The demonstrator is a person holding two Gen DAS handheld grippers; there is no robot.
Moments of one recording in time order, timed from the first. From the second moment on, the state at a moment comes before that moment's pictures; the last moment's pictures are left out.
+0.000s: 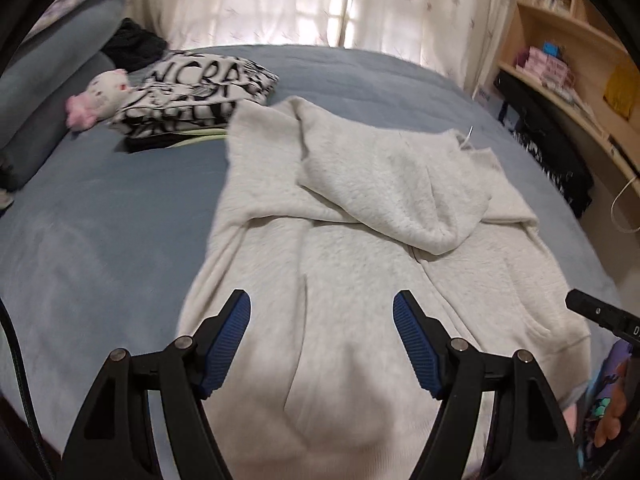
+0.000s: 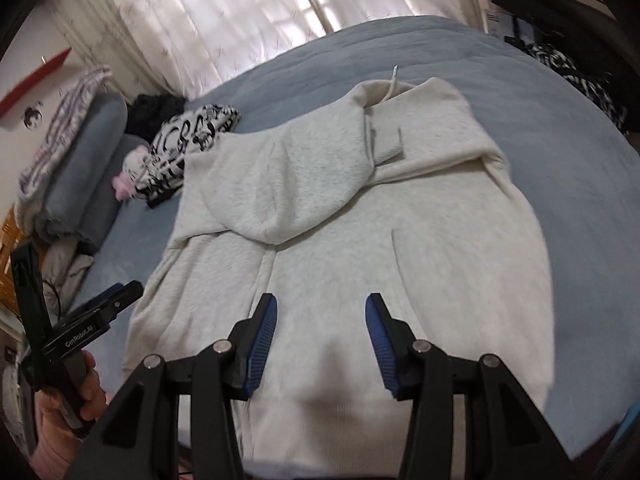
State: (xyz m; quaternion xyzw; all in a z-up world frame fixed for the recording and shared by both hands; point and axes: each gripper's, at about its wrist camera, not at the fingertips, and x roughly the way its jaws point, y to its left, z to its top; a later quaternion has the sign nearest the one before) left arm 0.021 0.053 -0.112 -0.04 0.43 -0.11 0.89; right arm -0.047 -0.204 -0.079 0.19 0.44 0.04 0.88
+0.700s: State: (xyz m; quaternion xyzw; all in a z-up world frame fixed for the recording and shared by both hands) left arm -0.042 0.139 -0.151 -0.09 0.50 -0.01 0.86; right arm -0.135 -0.246 -0.092 0.16 0.46 0.00 0.87
